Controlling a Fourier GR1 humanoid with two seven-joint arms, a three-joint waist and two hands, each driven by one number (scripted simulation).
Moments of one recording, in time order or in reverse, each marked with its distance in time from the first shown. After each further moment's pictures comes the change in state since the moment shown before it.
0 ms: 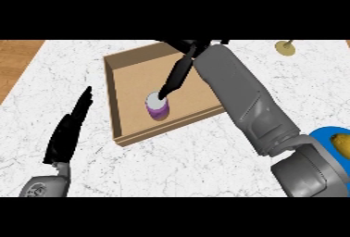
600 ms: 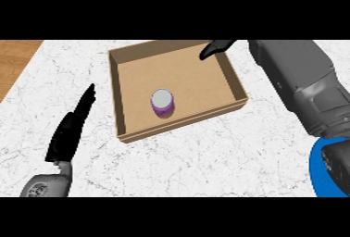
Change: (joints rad) left arm -0.011 -0.002 -0.018 -0.020 -0.006 -0.009 -0.008; right arm -0.044 -0.225 -0.161 0.067 -0.145 0.075 0.128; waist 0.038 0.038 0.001
